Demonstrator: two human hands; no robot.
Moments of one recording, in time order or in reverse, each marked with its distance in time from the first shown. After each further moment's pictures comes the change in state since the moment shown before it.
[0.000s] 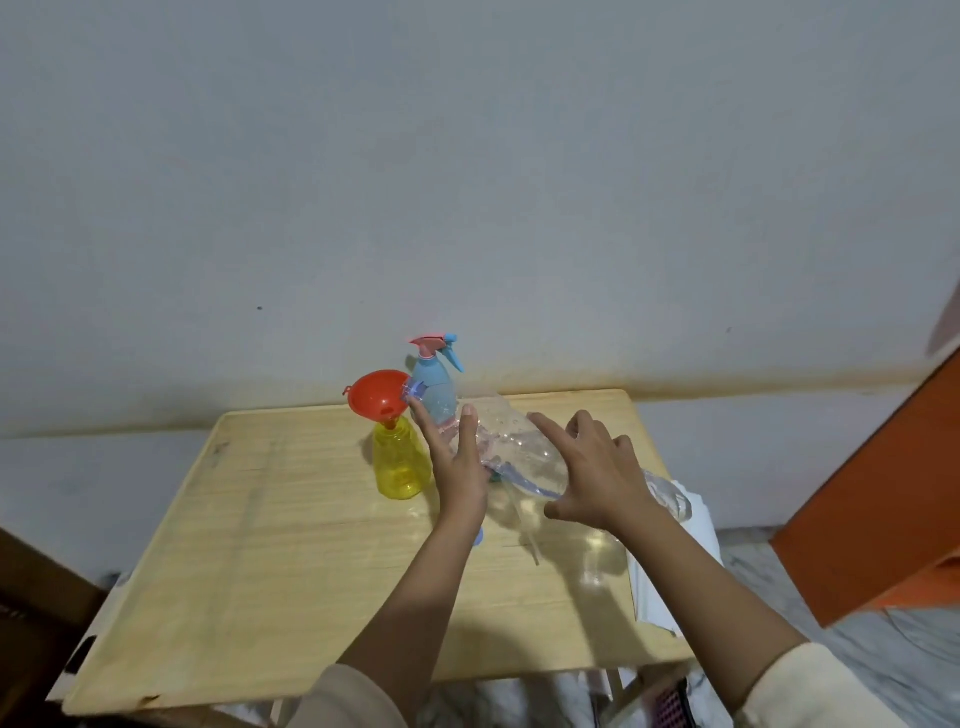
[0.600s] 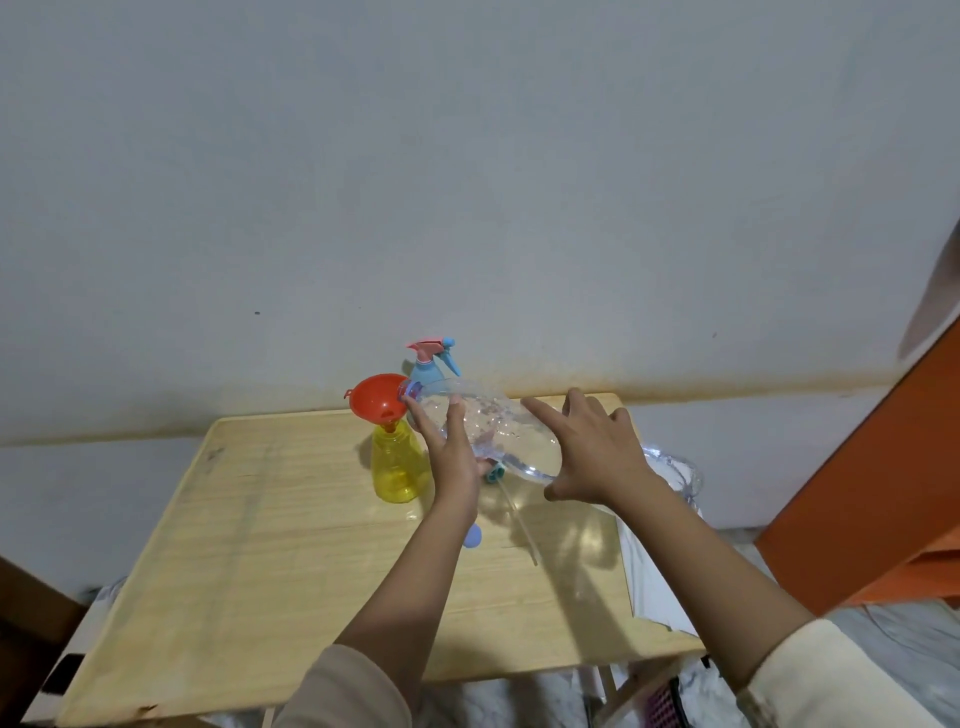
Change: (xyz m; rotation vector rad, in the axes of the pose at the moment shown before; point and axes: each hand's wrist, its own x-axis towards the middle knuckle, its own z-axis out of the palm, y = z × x) left_hand 0.005 0.023 -0.001 -0.161 0.018 -0.175; right_hand 0.006 -0.019 -0.034 -0.153 0.002 -0.005
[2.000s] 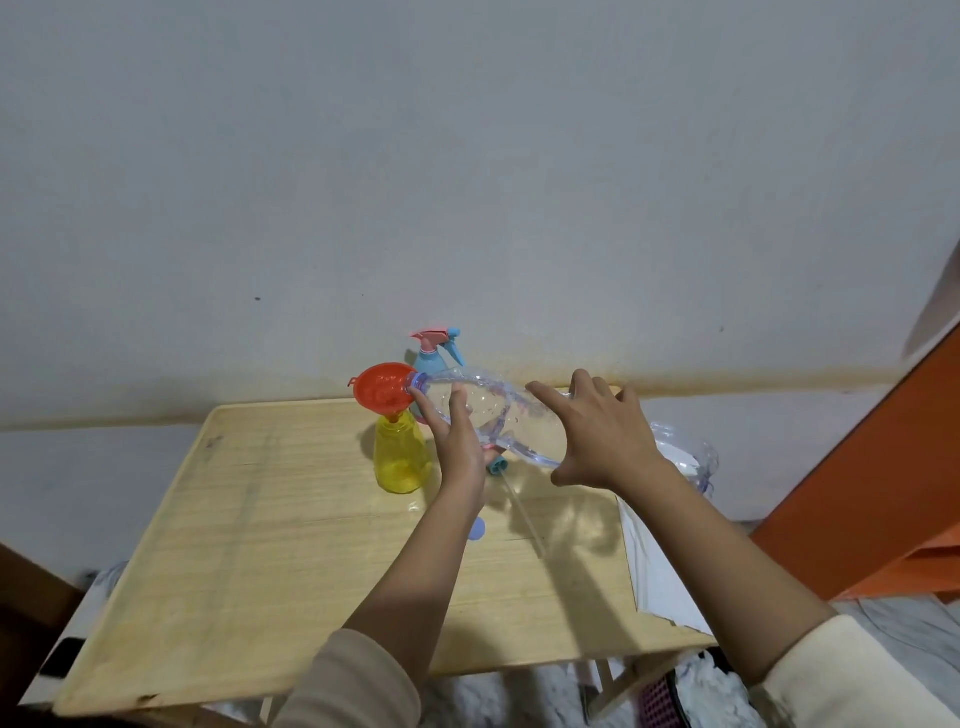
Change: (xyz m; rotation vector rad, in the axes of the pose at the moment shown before) left_hand 0.007 0.003 0.005 -0.043 0.023 -0.111; right_hand 0.005 -0.007 -0.014 -0.109 -0.007 -0.013
